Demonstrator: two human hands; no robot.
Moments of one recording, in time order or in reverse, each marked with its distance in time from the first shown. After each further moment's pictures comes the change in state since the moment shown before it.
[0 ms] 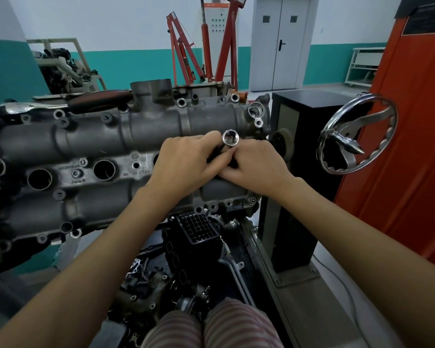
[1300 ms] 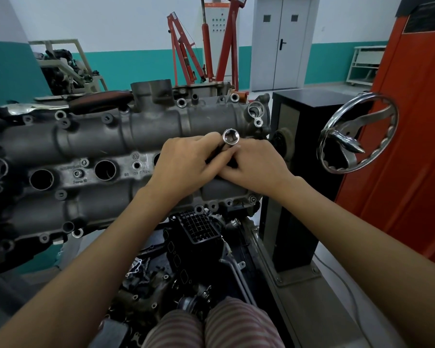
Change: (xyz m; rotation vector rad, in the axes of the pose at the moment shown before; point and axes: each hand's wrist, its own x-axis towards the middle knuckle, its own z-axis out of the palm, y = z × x) left_hand -0.001 0.001 -0.003 -0.064 0.010 0.012; right_hand 0.001 0.002 0.002 -0.012 -0.017 0.005
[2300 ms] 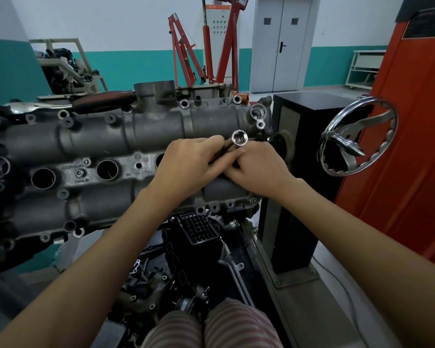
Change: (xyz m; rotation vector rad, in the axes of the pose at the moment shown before) left_hand -0.001 0.000 0.000 -0.010 -0.054 -0.034; right_hand -0.001 -0.005 -0.002 0.043 0.077 -0.026
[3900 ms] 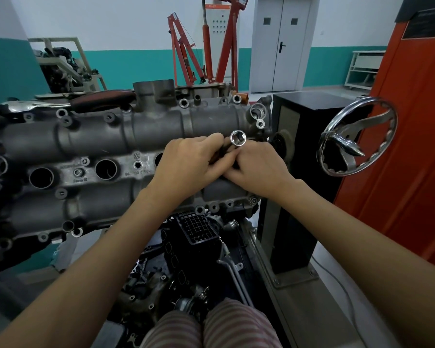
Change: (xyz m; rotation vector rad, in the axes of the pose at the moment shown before) left_hand 0.000 0.000 0.003 0.044 0.030 -0.004; right_hand 0.000 -0.002 -0.003 -0.006 -0.031 -0.001
